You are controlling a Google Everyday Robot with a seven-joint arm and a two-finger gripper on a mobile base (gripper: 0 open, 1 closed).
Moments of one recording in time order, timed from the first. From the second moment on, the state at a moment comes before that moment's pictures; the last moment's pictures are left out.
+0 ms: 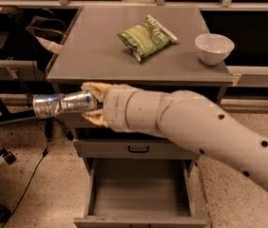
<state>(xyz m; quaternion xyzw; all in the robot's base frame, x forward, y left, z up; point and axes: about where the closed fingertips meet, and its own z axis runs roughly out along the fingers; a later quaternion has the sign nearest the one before) 0.493 0.098 0.882 -0.68 0.46 -0.01 0.57</state>
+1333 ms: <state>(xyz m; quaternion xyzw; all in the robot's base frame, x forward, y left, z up) 0.573 0.083 0.943 -0.66 0.45 -0.10 0.59</state>
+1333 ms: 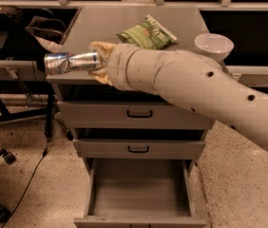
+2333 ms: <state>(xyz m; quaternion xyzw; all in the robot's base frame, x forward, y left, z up) 0.654 0.026 0.937 -0.63 0.47 -0.16 0.60</state>
